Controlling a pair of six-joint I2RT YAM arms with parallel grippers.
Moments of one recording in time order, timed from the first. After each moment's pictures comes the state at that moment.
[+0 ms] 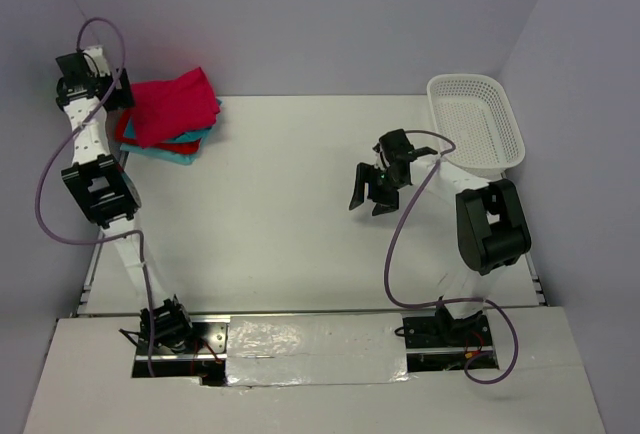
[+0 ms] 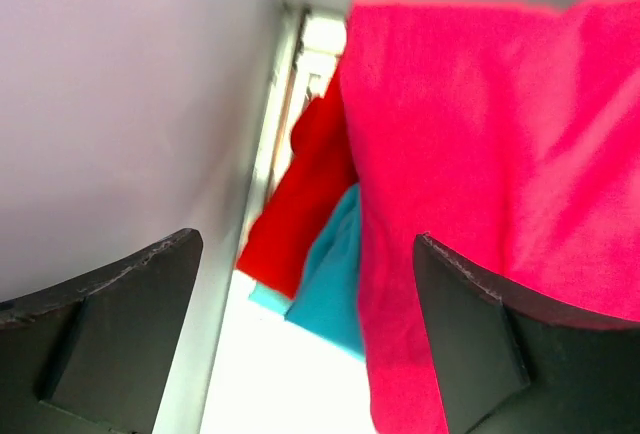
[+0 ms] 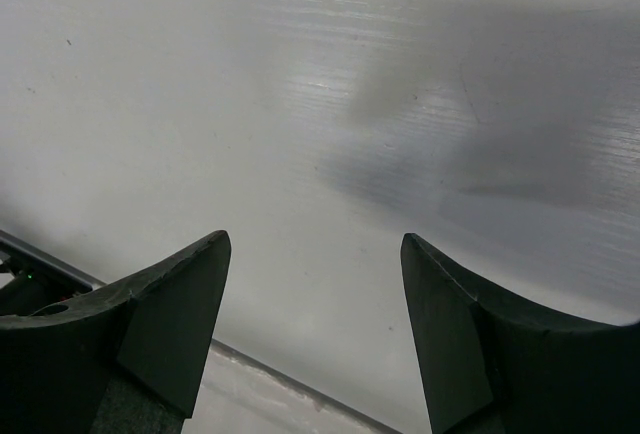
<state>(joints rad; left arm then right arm) 0.45 2.45 2.45 -0.62 0.15 0.12 0.30 1.73 1.13 -0.58 -0.34 0.44</state>
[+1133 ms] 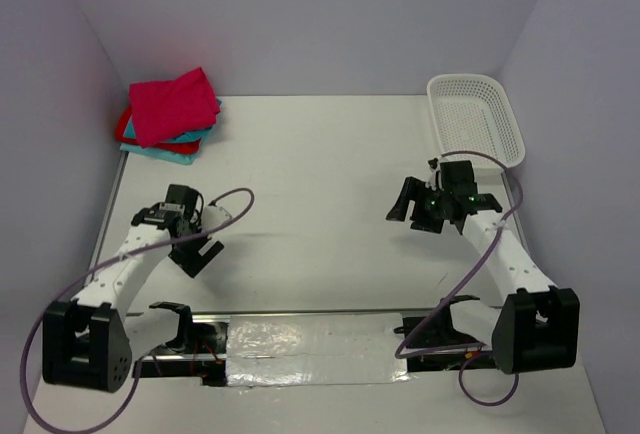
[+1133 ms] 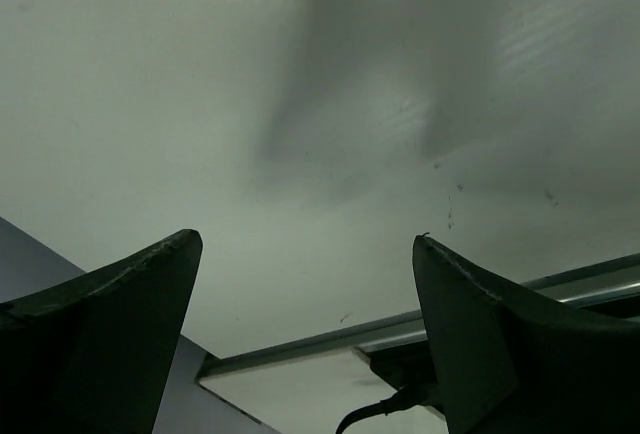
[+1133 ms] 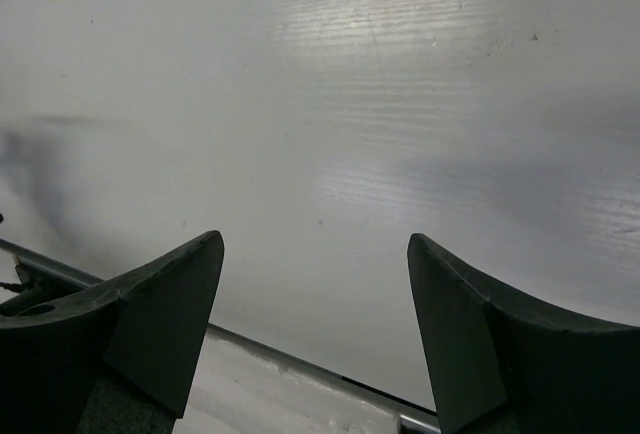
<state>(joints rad) -0.09 1.15 0.74 -0.90 -0.07 0.60 0.07 1.15 0.77 -0.60 -0.35 0.40</state>
